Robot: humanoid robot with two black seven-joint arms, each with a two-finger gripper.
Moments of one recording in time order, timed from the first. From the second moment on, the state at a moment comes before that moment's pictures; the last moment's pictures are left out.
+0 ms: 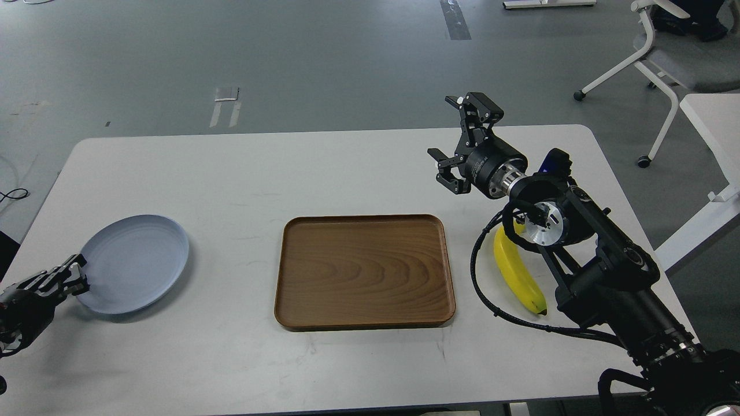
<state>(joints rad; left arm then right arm) -0.46 0.75 -0.09 -0.66 1.09 0.45 -0.49 0.56 -0.05 1.18 1.09 -0.69 0.06 -0.19</state>
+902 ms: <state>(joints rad) -0.78 0.48 -0.09 -0.90 1.29 0.21 -0.49 0.61 -0.06 1.24 1.09 -0.69 0.04 -0.19</state>
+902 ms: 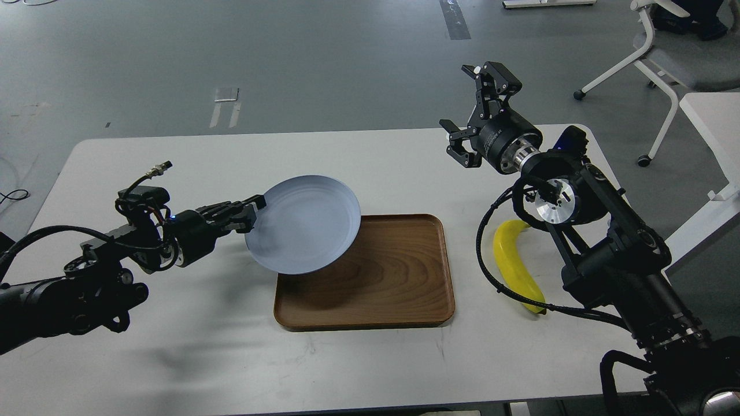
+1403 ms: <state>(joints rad) -0.79 0.37 -0.02 -0.90 1.33 0.29 -0.49 0.60 -0.06 1.24 1.09 -0.69 0.04 -0.19</state>
